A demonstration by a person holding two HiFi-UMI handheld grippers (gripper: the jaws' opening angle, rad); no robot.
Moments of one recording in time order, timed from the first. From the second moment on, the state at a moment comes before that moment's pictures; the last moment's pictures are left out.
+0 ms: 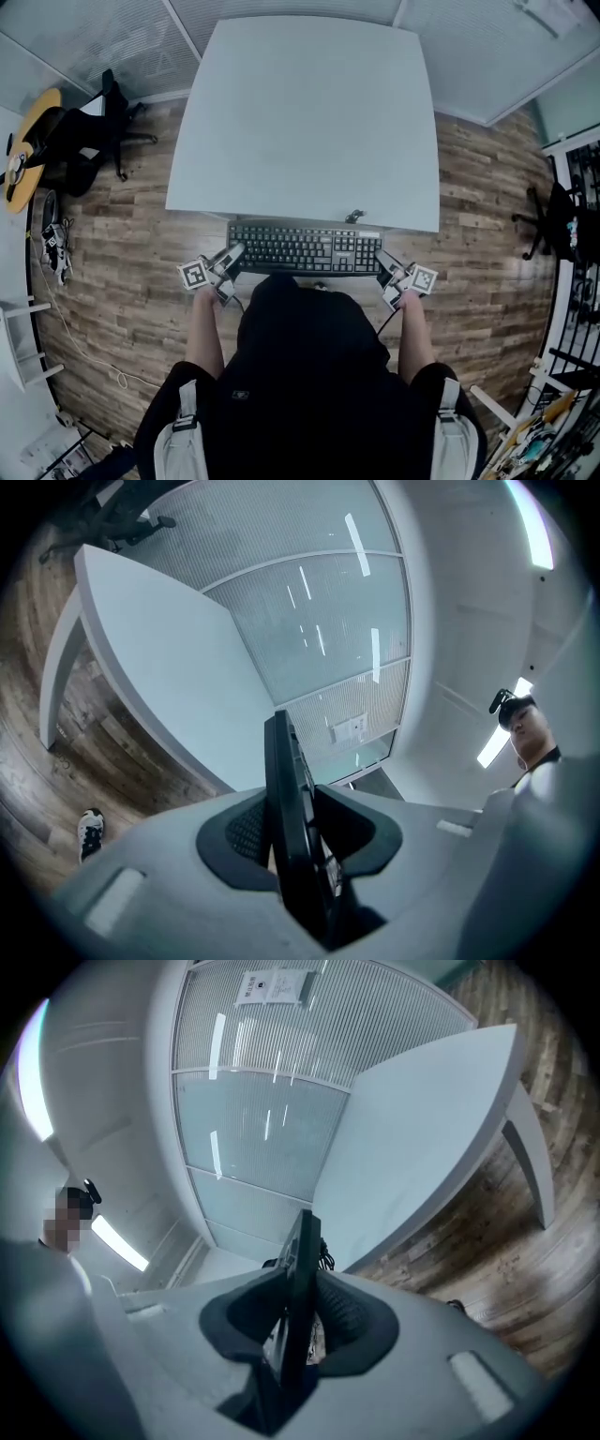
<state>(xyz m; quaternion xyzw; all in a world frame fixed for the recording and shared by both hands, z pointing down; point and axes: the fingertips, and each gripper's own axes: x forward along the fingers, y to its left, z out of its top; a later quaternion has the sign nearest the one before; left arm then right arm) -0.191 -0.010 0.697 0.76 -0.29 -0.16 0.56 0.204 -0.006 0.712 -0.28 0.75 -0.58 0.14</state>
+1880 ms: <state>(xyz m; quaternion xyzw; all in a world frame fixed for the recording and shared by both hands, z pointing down) -0.189 -0.013 0.725 0.77 -0.31 -0.08 0.56 0.202 -0.001 0.736 -0.34 0.74 -0.57 0.10</state>
